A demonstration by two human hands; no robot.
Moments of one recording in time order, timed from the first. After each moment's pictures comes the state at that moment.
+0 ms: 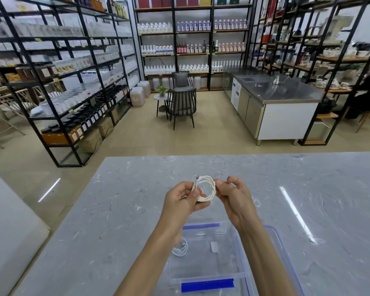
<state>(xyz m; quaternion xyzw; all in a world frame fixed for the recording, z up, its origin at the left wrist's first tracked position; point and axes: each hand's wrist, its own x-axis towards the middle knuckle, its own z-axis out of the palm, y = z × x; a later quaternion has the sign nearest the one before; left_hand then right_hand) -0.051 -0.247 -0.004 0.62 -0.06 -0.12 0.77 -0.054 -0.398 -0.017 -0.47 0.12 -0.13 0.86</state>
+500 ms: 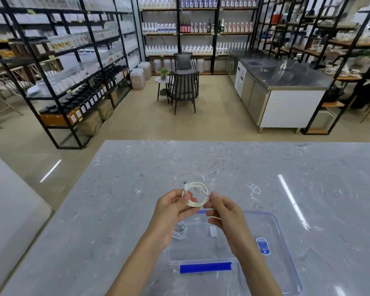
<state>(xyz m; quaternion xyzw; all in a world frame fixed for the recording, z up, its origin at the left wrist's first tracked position) -0.048 -0.223 -0.066 0.57 0.04 -0.19 0.80 -0.094 -0.373 -0.078 -0.61 0.20 -0.03 0.77</state>
